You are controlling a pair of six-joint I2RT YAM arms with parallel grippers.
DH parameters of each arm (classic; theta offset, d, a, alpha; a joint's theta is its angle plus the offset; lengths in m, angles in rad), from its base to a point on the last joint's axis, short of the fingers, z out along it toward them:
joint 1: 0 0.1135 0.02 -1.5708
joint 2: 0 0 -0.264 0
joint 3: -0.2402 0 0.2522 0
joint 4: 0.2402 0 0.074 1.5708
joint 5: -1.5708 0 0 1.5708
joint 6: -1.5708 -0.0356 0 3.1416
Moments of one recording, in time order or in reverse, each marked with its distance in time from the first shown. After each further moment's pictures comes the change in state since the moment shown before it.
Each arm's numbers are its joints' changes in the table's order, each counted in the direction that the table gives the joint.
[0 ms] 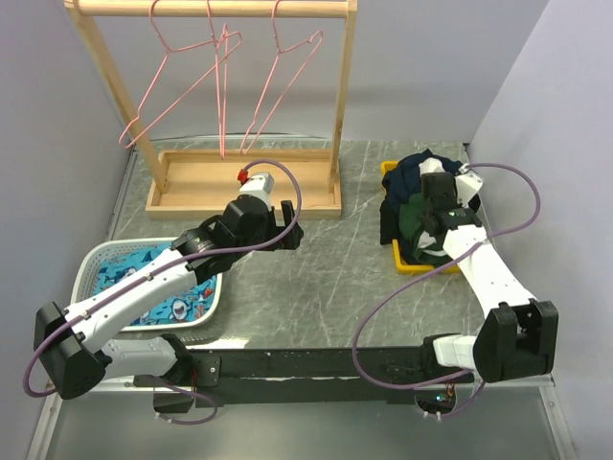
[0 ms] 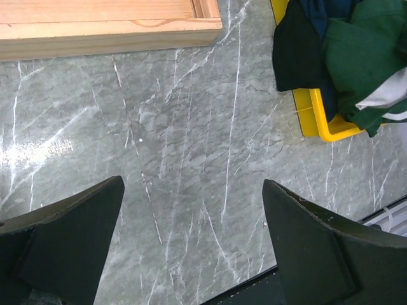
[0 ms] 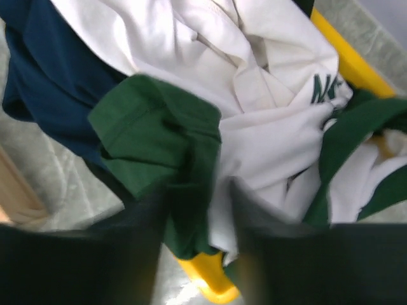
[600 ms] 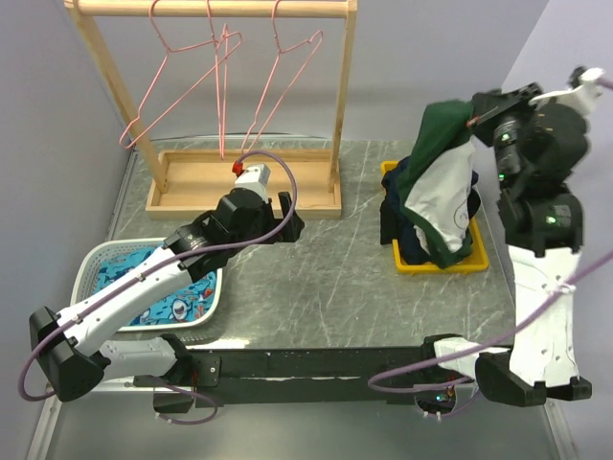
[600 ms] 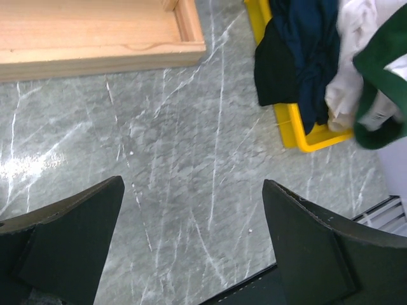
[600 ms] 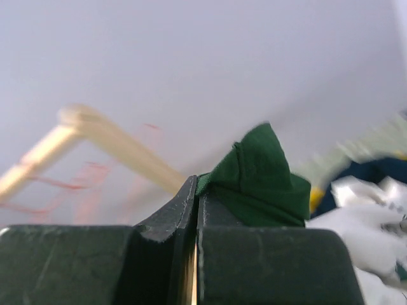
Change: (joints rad) left arm 0.005 -0.013 -0.055 0.014 -0.001 -0.001; right arm -0.025 -0.080 -0.848 0.100 0.267 0.037
